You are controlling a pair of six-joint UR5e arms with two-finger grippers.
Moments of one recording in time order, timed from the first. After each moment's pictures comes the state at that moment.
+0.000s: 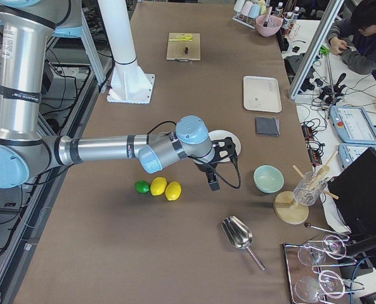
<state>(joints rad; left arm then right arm) -1.48 -1.63 -1.74 -1.88 -2.36 0.03 1.47 -1.74 1.84 -1.15 2.35 0.25</state>
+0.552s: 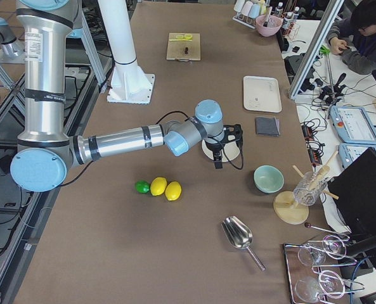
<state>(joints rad) -1.48 -1.63 -1.67 -1.97 -2.36 0.02 1.18 -1.61 1.83 -1.14 2.21 0.66</state>
